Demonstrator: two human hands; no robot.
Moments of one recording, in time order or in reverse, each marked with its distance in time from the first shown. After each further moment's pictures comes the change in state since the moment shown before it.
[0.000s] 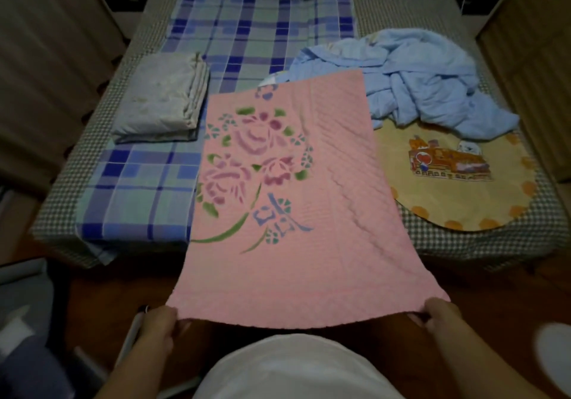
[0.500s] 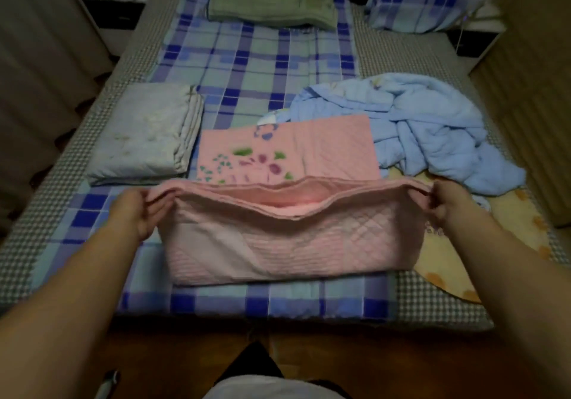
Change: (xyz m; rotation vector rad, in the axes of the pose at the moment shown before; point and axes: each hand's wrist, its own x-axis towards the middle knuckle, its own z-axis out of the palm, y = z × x) left_hand 0.080 0.370 0.113 -0.318 -0.392 0.221; right_hand -0.039 -0.322 0.206 0.296 -0.288 -0.315
